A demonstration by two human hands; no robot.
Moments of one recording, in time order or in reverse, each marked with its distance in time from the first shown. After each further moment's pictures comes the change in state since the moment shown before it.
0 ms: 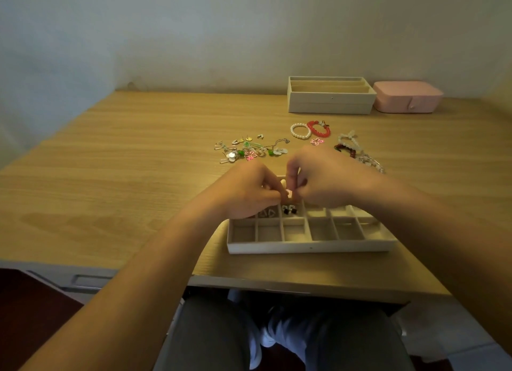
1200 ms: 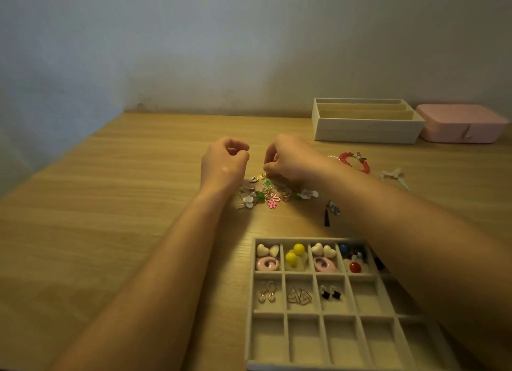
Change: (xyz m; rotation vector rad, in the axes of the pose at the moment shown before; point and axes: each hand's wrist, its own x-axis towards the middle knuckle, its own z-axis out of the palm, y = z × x) left_hand 0.126 -0.106 -0.047 -0.349 0.710 -0.328; right_hand 0.223 0.015 0.012 0.058 0.167 -0.080
